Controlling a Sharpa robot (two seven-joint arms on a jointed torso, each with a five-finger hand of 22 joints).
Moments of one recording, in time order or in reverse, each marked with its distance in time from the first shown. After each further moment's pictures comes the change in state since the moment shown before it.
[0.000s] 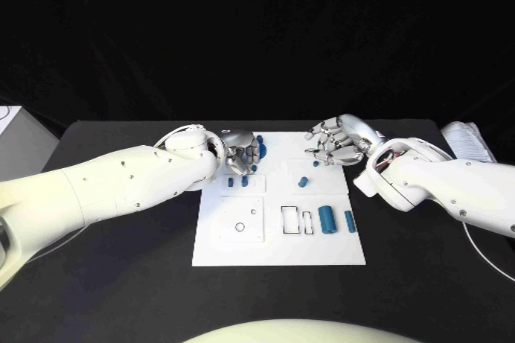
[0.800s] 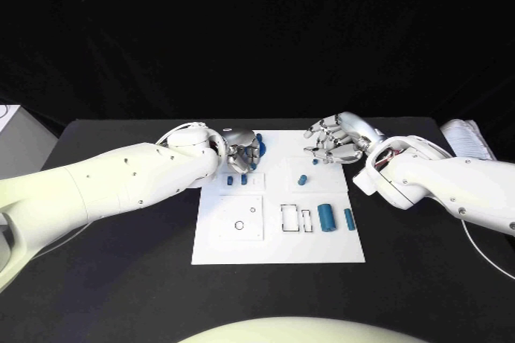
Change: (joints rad) left arm 0.001 0.018 -0.001 -0.021 -0.001 0.027 0.006; left_hand 0.002 0.031 0.065 -0.048 0.000 0.118 -0.011 -0.065 -0.025 0.103 -0.016 -0.103 -0.078 0.031 -0.017 0.066 -0.001 0.000 -0.013 -0.013 0.071 0.062; right arm 0.000 0.000 0.000 0.002 0.000 0.000 0.000; right_hand 0.000 0.000 0.000 0.000 0.000 0.000 0.000 0.000 0.000 0.000 0.000 0.000 0.000 0.000 0.000 0.000 0.000 0.000 0.000 0.000 0.000 0.000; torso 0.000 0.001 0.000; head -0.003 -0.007
